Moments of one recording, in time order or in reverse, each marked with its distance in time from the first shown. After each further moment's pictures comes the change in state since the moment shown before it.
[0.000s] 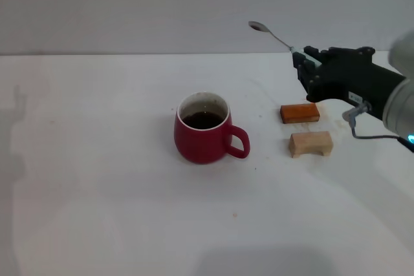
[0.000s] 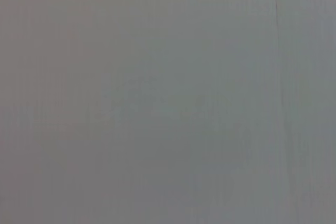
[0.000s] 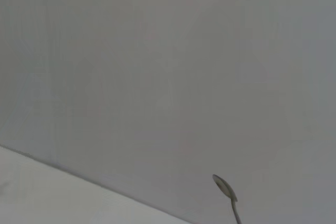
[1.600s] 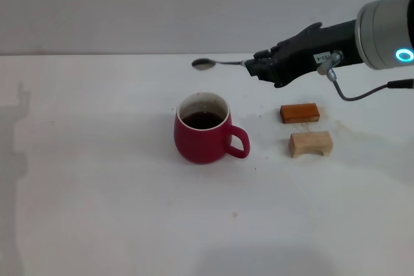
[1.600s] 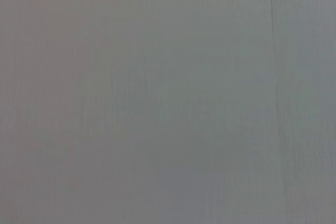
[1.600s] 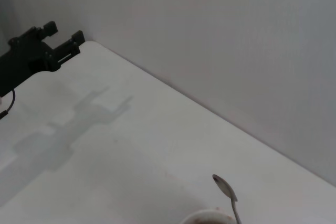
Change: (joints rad) left arm -0.012 0.000 0.000 -0.002 -0.002 0.000 -0.002; right arm 0.524 0.097 0.485 -0.002 0.158 0.990 -0.073
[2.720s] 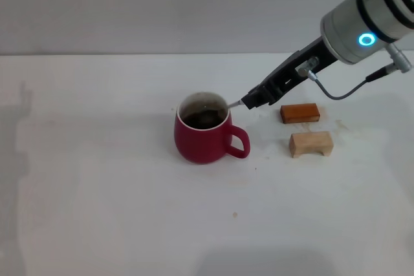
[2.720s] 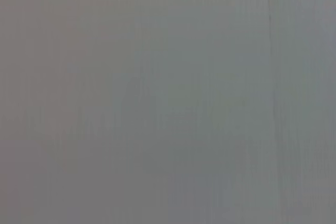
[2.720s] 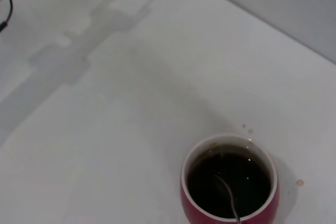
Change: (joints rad) left arm 0.000 -0.003 0.003 -0.007 -0.002 0.005 -0.001; right arm 0.377 -0.057 0.143 -0.614 0.017 0.120 -0.142
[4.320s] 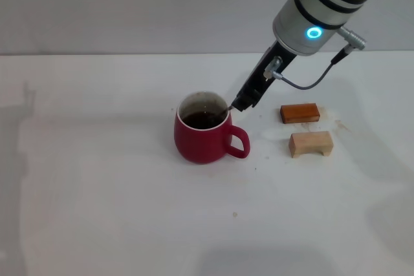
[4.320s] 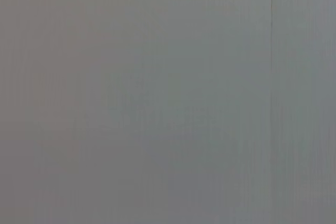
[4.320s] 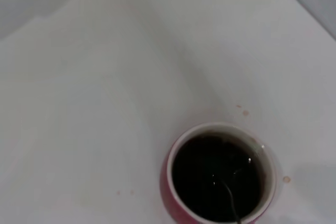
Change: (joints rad) left arm 0.006 -0.005 0.007 -0.011 0.002 0.005 -0.052; right arm 0.285 0.018 -0.040 -0.348 -0.153 -0.068 -0.104
